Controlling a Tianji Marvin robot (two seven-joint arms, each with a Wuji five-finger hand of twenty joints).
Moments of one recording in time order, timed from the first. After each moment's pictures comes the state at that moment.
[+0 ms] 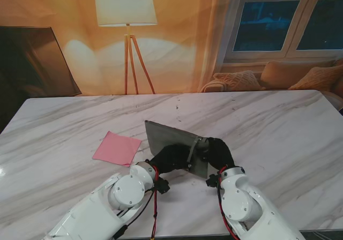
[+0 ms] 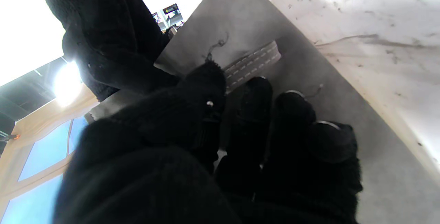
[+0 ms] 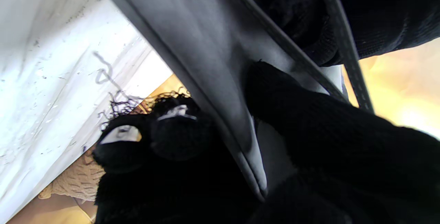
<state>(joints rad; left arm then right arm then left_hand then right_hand) 1.27 -1.24 -0.76 -1.38 0.07 -0.01 0.06 -1.52 -1.20 1.09 -1.47 -0.44 -0.04 -0.37 0.92 -0.61 0.94 -0.22 0.80 0.14 0.91 0.42 0.89 0.31 0.64 1.02 0.67 0.42 1.15 0.97 0.42 0.41 1.49 1.06 0.77 -0.58 1.05 -0.27 0.88 -0.04 0.80 0.50 1.00 0.09 0.89 0.66 1.18 -0.05 1.45 0.60 0.72 0.06 1.67 0.83</state>
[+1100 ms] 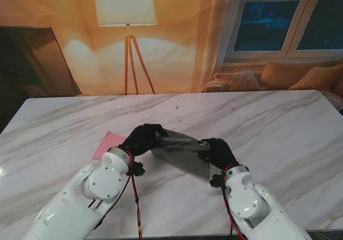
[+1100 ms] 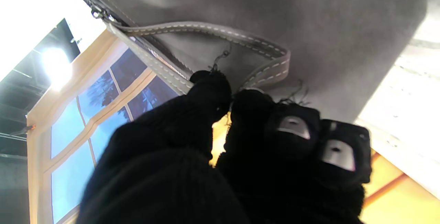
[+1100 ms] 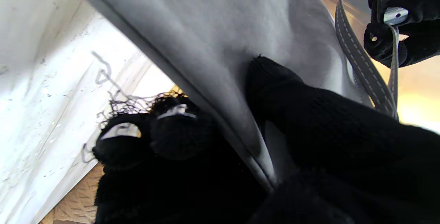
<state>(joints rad) 1.38 -1.17 -1.02 -1.58 0.35 0.03 0.06 -1.53 -1.19 1.14 -1.48 -0.37 -0.09 -0.25 1.03 -0.47 0.76 -0.20 0.76 0.05 0.93 0.64 1.06 0.31 1.09 0.97 0.98 0.38 1.43 1.00 0.74 0.45 1.74 0.99 0.77 -0.64 1.07 -0.27 0.96 -0.03 0.69 0.63 1.00 0.09 0.87 0.65 1.18 -0.05 1.45 0.59 0.71 0.07 1.65 0.82</state>
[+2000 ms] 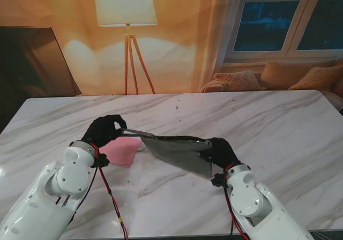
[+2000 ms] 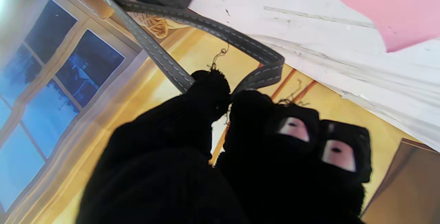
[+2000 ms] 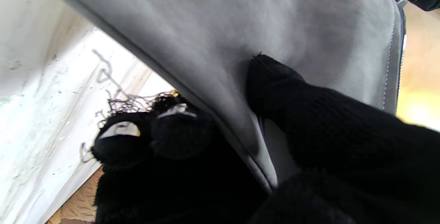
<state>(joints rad) 1.49 -1.13 -1.29 -1.66 0.53 0.11 0.02 -1.53 -1.19 1.15 -1.47 -0.36 -0.08 -0.24 1.03 -0.47 0.75 -0.20 0.76 0.04 0.93 0.64 1.07 0.30 1.11 0.97 0.99 0.37 1.44 1.00 0.75 0.45 1.75 0.96 0.77 -0.66 1.08 -0.28 0.98 -0.03 0.67 0.65 1.00 0.09 0.85 0.67 1.18 -0.05 1.44 0.59 0.73 0.09 1.64 0.82</state>
